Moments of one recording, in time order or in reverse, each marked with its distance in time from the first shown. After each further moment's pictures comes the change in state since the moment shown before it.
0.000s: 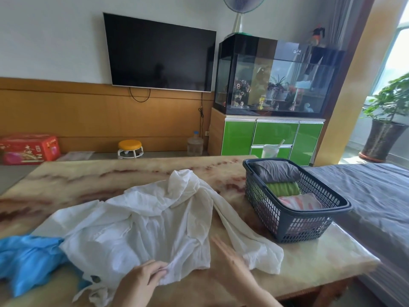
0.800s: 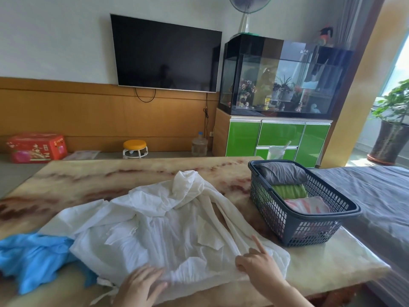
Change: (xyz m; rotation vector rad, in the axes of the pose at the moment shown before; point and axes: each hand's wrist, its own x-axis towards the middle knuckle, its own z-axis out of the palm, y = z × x) left_hand -0.030 -0.021 0.000 0.264 -0.102 0.115; right_hand -0.007 0.050 -0.031 -0.668 0.001 -0.170
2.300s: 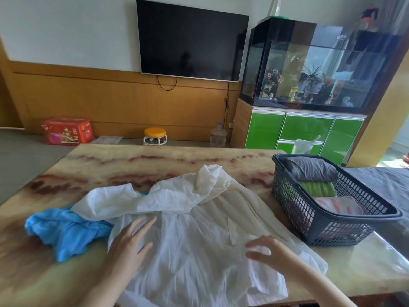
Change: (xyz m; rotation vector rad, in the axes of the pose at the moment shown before) left_hand 0.014 -0.054 -0.050 0.033 0.236 -0.255; right_hand 0.018 -0.008 -0.051 0.808 -0.277 0.160
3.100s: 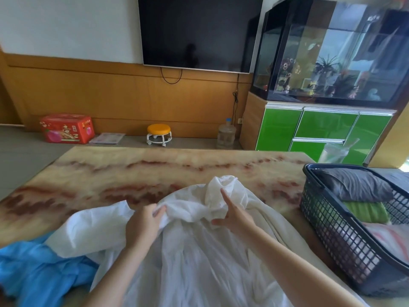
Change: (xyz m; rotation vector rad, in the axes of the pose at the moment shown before) left_hand 0.169 -0.014 0.048 -0.067 0.027 -0.430; right_hand 0.243 -0.051 0.022 0.014 0.100 0.116
